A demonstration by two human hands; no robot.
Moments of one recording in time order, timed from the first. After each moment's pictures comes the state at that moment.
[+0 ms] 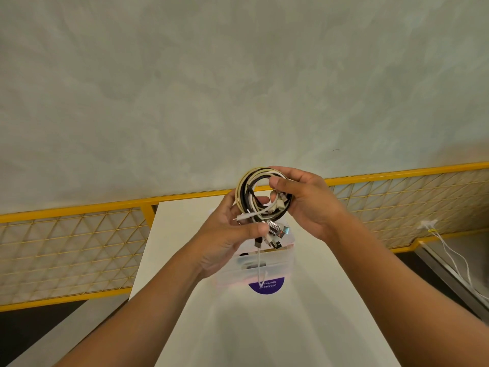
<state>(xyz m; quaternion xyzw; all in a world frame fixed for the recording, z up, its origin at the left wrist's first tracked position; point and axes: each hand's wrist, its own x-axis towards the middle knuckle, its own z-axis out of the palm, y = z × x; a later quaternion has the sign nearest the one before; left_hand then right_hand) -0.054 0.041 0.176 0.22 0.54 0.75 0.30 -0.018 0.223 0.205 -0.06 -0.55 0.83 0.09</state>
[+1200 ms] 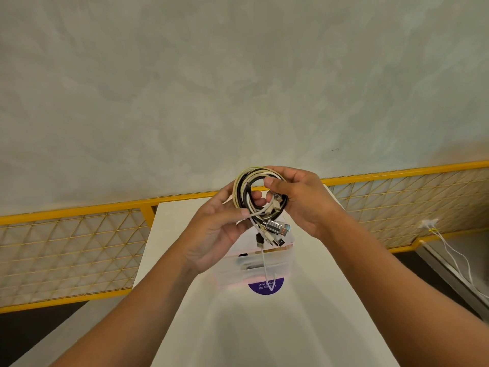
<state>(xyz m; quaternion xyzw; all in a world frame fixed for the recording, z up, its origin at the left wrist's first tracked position) -0.061 0.038 0.185 0.19 0.43 0.82 0.31 -0.027 0.221 0.203 -0.08 -0.60 0.79 0.11</state>
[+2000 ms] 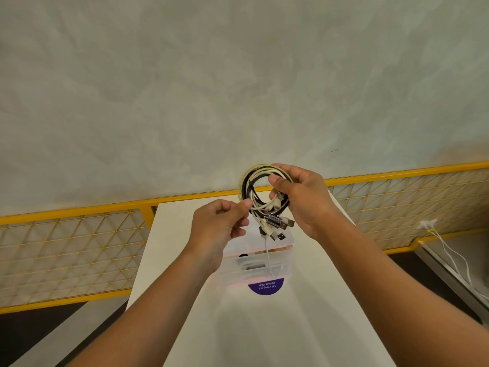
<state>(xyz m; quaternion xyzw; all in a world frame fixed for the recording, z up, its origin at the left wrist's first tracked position) -0.055 0.053 0.183 0.01 0.69 0.71 0.12 -0.025 0.216 0.204 -0.12 -0.63 0.75 0.19</state>
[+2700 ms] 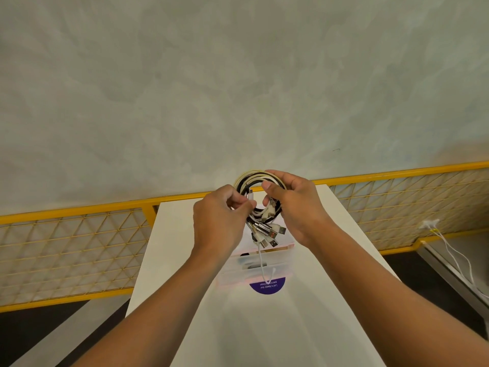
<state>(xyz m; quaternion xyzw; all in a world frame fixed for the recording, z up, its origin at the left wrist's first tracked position) -0.051 0.057 0.192 0.15 0.84 0.51 -0.11 -0.026 0.198 0.195 -0.12 -0.63 0.74 0.18</state>
